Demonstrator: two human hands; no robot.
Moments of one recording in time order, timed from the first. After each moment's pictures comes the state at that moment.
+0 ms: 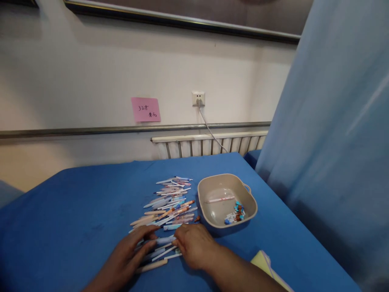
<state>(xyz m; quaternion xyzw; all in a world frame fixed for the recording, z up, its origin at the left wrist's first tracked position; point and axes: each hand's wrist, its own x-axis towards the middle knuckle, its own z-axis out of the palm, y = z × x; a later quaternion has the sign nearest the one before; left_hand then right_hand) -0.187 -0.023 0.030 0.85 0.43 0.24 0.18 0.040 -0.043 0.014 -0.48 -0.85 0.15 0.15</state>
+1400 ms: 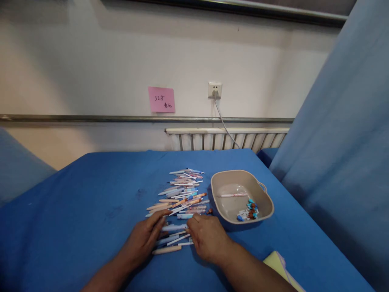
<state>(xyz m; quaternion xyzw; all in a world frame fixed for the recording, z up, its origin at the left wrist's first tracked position) -0.187 -0.029 0.030 0.80 0.47 0.24 0.27 0.038 -0.051 0.014 -0.46 -0.87 0.09 0.16</state>
